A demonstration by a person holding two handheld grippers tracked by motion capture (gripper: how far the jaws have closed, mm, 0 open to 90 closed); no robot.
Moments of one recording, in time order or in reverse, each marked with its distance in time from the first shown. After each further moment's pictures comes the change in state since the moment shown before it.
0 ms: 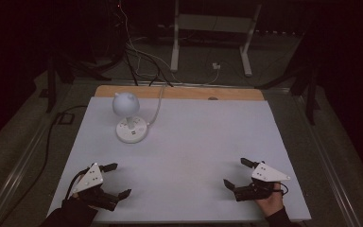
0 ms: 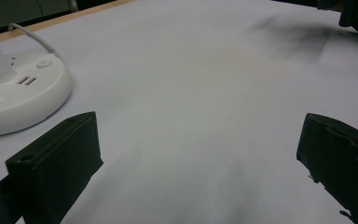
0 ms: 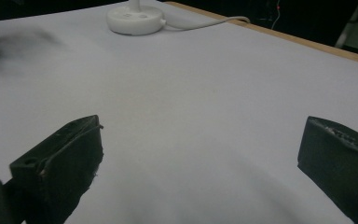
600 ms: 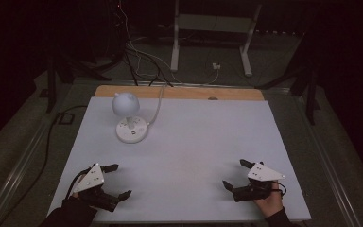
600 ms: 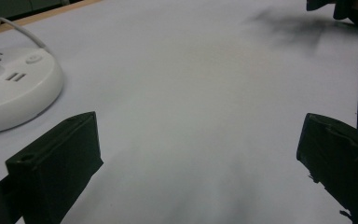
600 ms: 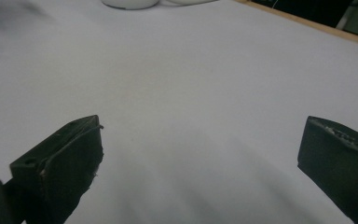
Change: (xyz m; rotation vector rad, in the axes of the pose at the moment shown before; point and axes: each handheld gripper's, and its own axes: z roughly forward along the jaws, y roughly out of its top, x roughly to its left) left arm -0.001 0.000 0.002 0.029 -0.028 0.014; right arm 0.001 -0.002 0.005 0.073 -0.016 -0.027
